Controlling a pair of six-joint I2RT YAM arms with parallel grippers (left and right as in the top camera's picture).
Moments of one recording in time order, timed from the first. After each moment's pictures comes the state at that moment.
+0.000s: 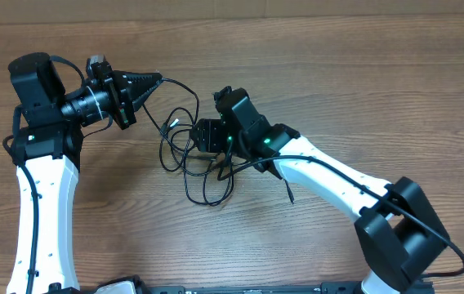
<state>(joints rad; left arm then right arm) 0.20 1.39 1.20 -0.32 1.14 -1.49 0.72 1.83 1.26 -0.23 -0.16 0.70</state>
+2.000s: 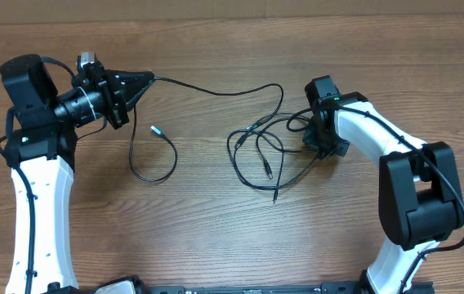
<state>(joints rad) 0.25 1.39 1.20 -0.32 1.14 -1.35 0.24 1.95 1.26 -0.80 0.17 0.69</state>
